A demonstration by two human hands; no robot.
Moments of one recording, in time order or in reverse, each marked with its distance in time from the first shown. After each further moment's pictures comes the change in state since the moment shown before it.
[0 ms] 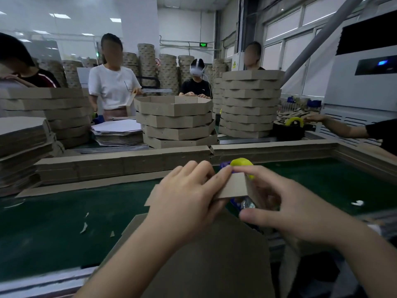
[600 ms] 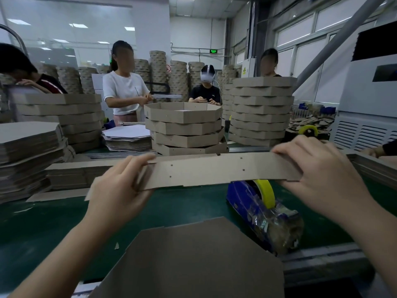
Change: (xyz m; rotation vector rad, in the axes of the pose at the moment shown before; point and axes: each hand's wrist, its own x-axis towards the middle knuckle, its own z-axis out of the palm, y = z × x) left_hand -0.041 -0.105 0.003 -0.084 0.086 -0.379; right_hand 0.034 0.010 -0.039 -0.881 0.479 -0.121
